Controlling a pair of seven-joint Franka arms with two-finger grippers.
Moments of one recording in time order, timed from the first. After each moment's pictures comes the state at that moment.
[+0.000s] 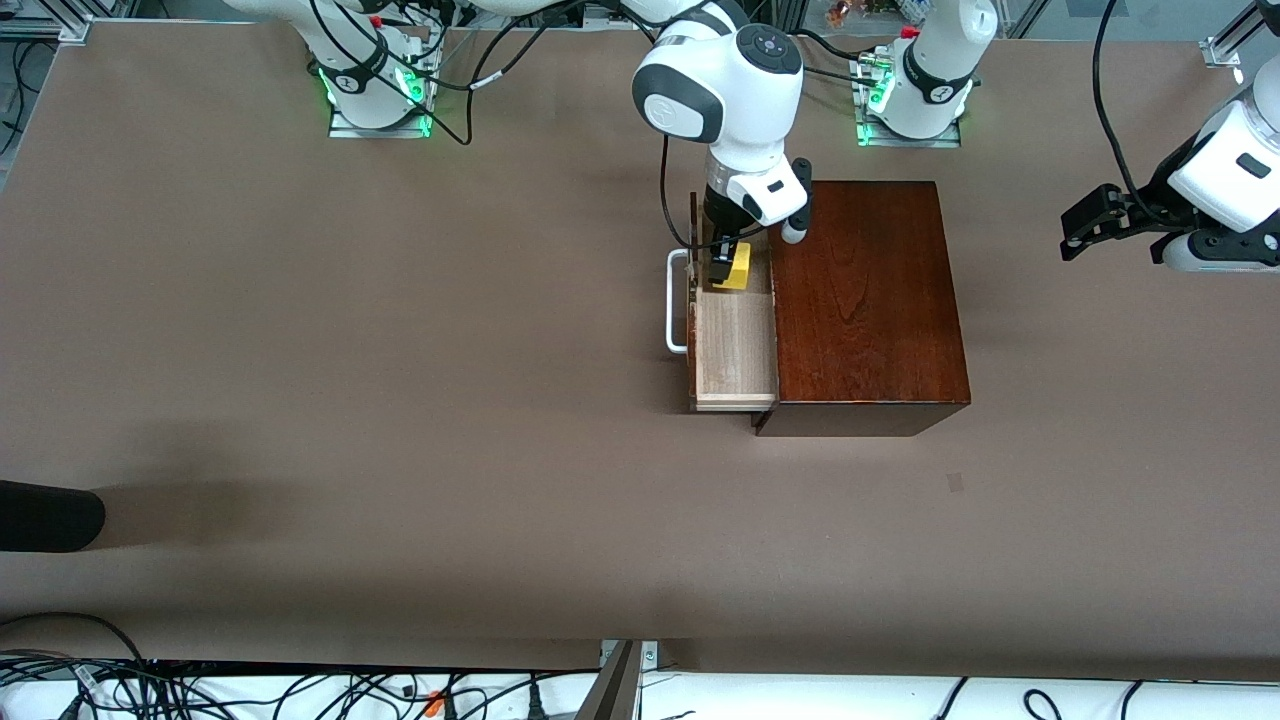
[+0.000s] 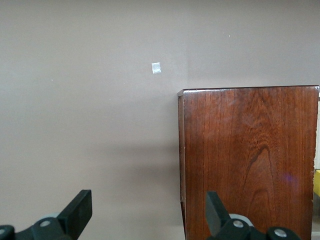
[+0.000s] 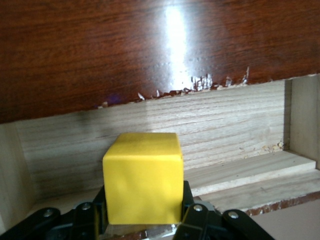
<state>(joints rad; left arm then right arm) -0.05 -0.02 0.00 -1.64 0.02 1.61 -0.05 0.90 0.80 0.20 -1.10 -0.38 1.93 -0.28</state>
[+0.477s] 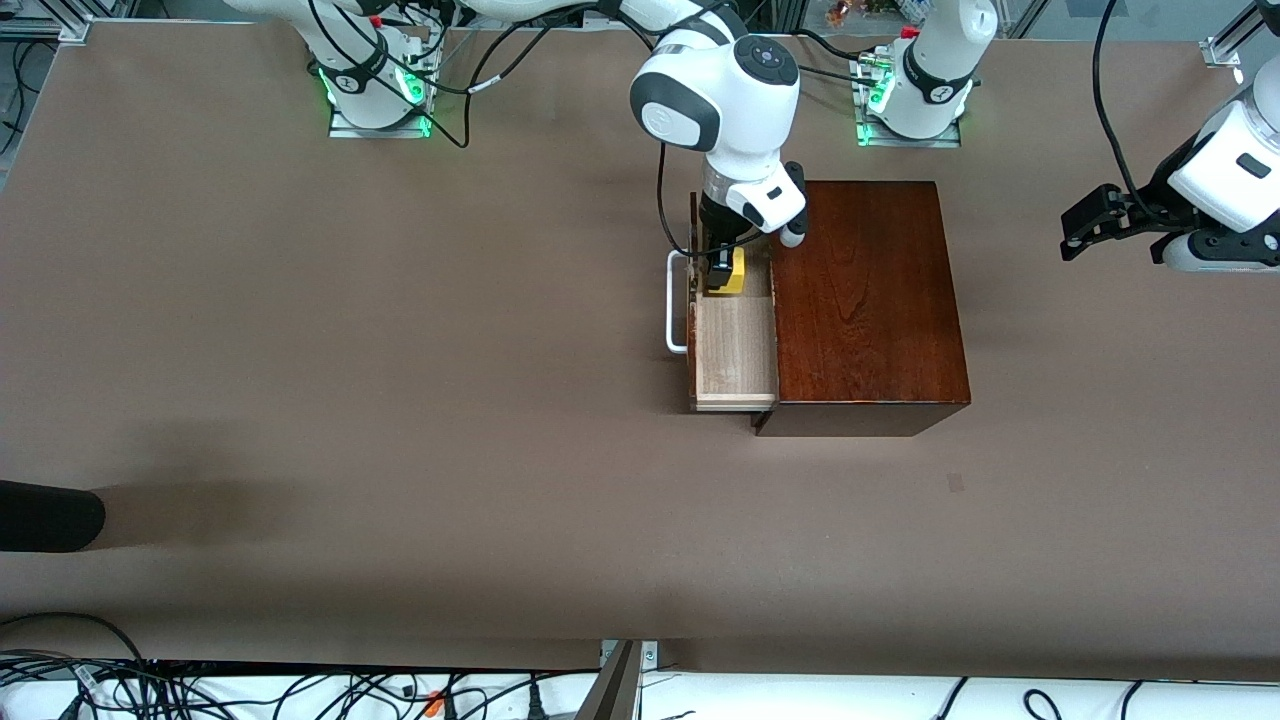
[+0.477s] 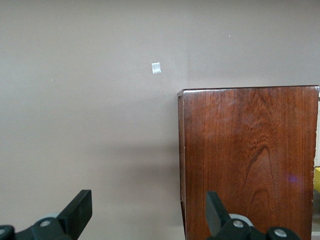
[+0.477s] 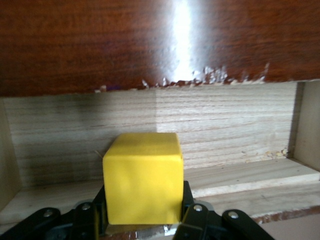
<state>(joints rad) -0.05 -0.02 0.00 -1.64 0.02 1.61 -0.05 0.90 0.81 0.20 -1.11 -0.38 1.93 -0.36</state>
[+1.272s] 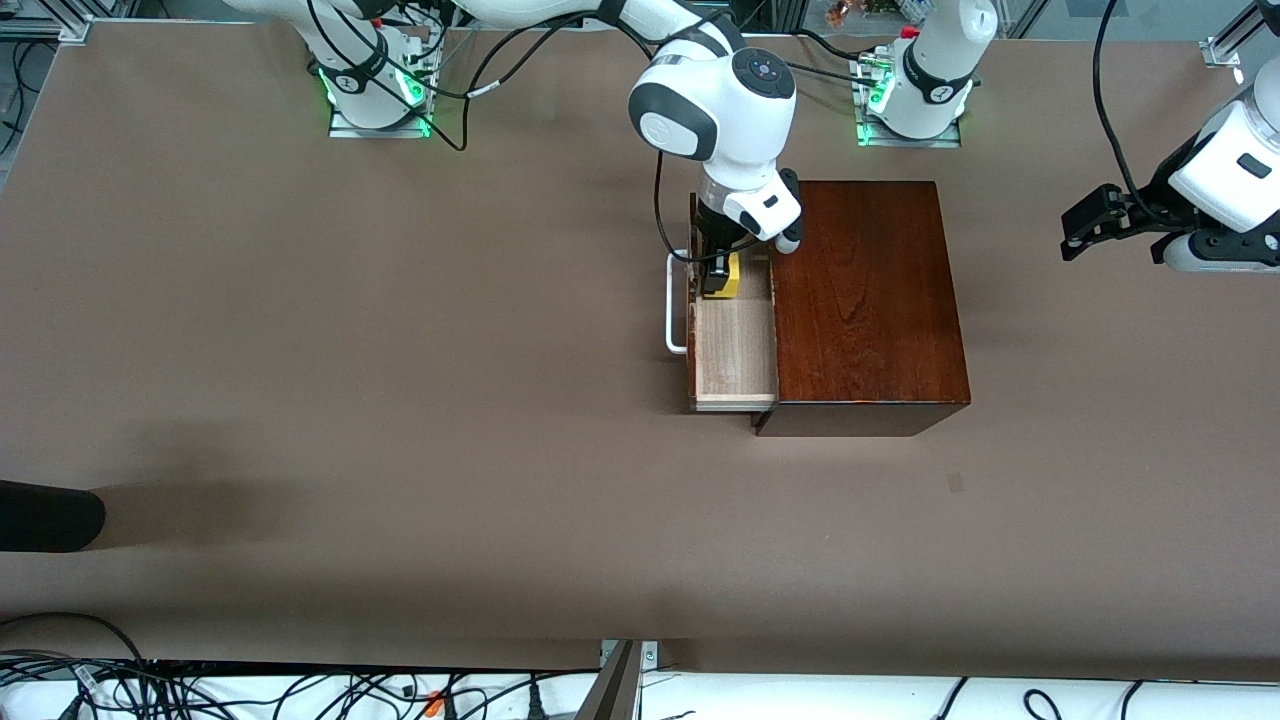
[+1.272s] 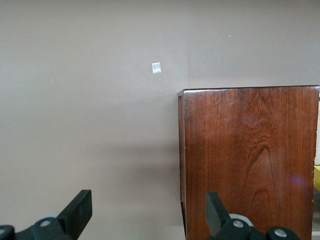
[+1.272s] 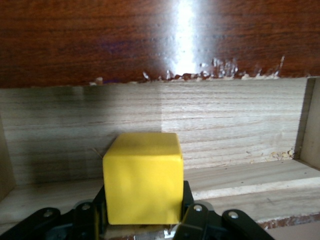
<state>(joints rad) -0.05 -0.02 0.00 -1.64 0.02 1.61 -0.05 0.89 0.82 0.20 -1.11 -0.38 1.93 -0.37</state>
